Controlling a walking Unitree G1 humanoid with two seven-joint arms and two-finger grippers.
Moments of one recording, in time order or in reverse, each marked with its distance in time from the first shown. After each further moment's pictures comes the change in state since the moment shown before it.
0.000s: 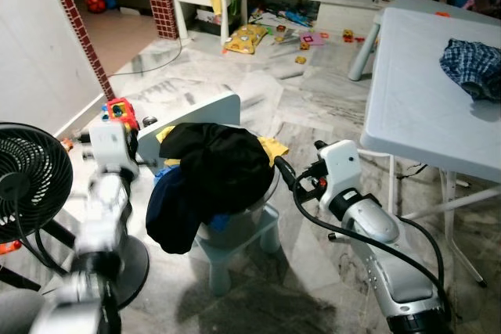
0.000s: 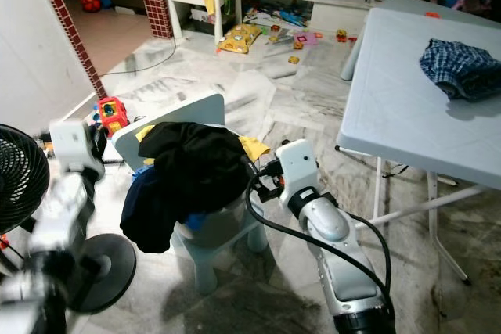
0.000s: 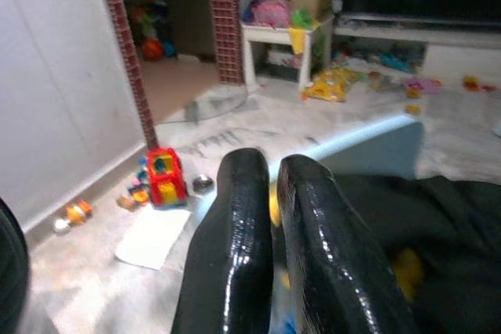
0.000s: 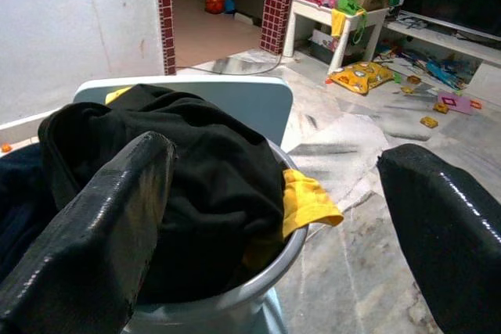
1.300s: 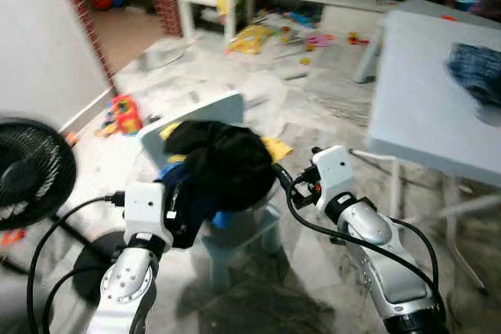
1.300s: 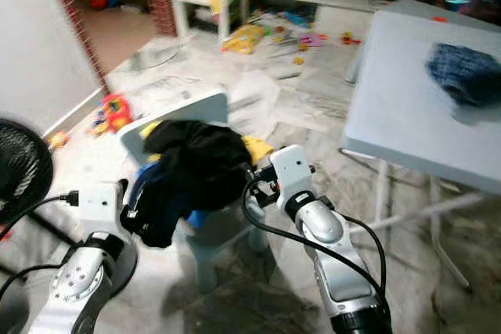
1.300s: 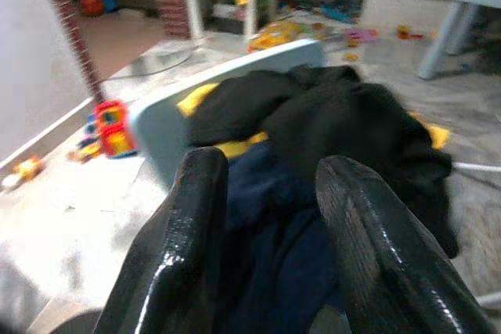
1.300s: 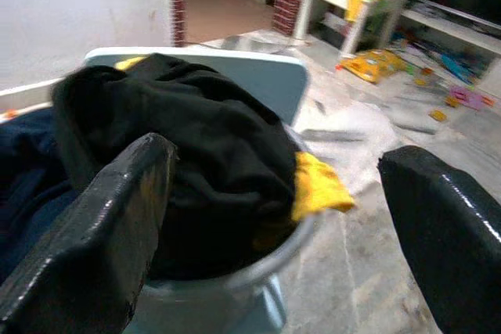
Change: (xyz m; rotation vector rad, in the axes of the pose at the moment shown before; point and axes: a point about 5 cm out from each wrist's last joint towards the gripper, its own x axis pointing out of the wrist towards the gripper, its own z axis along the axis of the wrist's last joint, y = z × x) left arm -0.105 -0.052 -0.002 -0.011 0.109 -0.176; right arm 0.002 0.005 -0.011 -0.030 0.055 -0.004
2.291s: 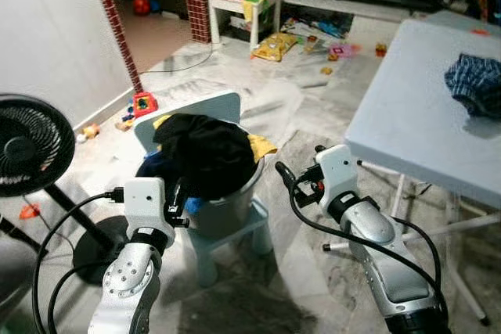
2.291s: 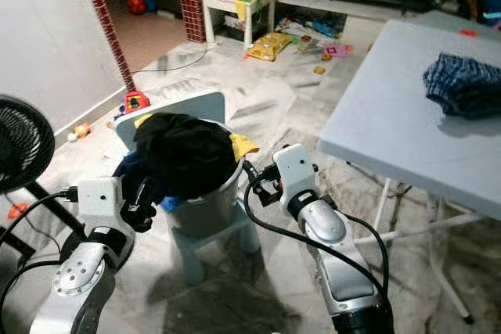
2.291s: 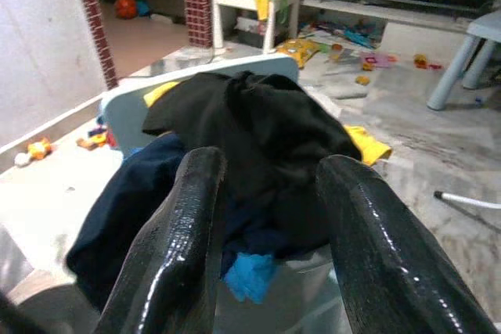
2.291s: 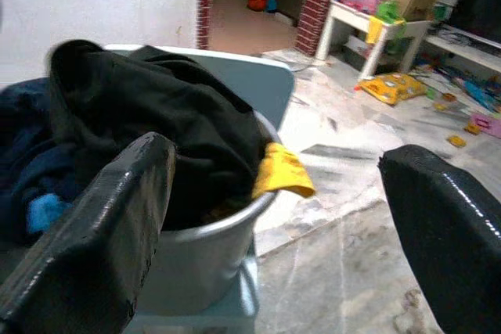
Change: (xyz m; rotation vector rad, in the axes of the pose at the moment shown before) left arm 0.005 -0.002 0.005 -0.077 -0.012 -0.006; right arm 0.000 0.000 0.000 -0.003 -0.009 0.003
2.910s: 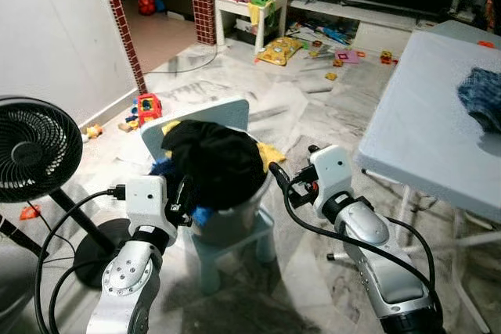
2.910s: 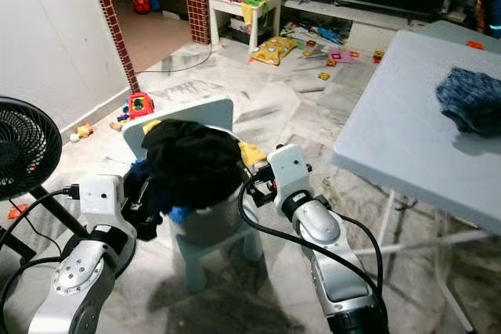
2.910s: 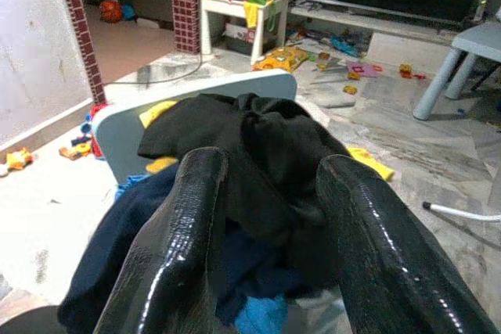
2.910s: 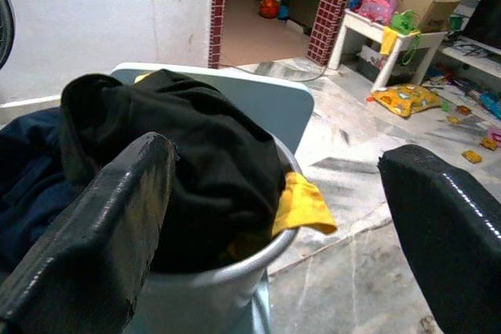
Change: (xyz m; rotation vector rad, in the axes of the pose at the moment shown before) left arm 0.002 -0.002 0.003 -0.013 -0.014 -0.050; right arm 0.002 0.004 0.002 0.001 -0.015 0.012
